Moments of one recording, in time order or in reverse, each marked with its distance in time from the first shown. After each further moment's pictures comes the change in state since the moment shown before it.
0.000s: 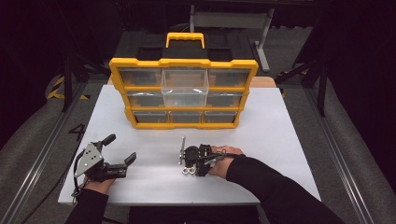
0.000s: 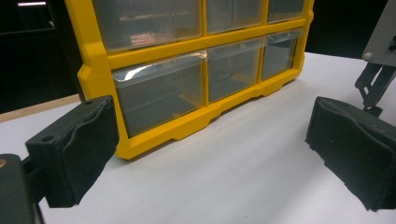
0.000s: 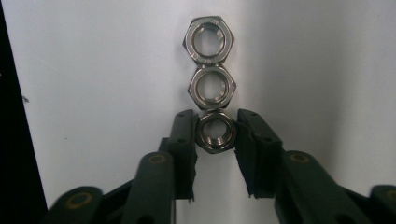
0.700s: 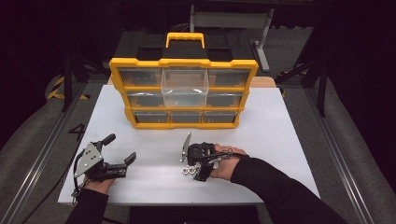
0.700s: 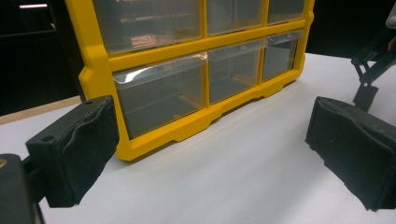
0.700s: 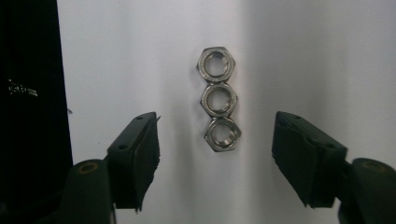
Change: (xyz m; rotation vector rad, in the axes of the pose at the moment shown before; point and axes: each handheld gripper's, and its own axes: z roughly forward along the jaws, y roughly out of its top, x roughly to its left) left arm 0.000 0.001 0.000 0.000 -0.001 0.007; right arm 0.005 -0.007 -0.019 -0.119 0.015 0.012
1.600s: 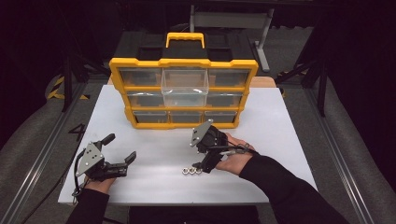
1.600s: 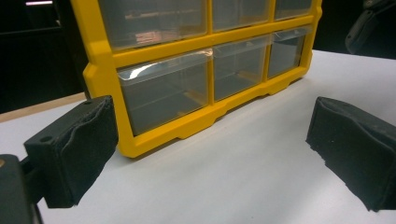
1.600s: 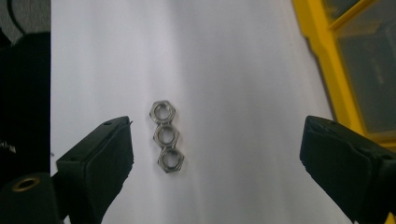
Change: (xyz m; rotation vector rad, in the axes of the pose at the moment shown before) left arm -0.001 0.000 0.002 0.015 0.018 0.012; right arm -0.008 -0.019 -0.046 -0.285 -0.150 0.036
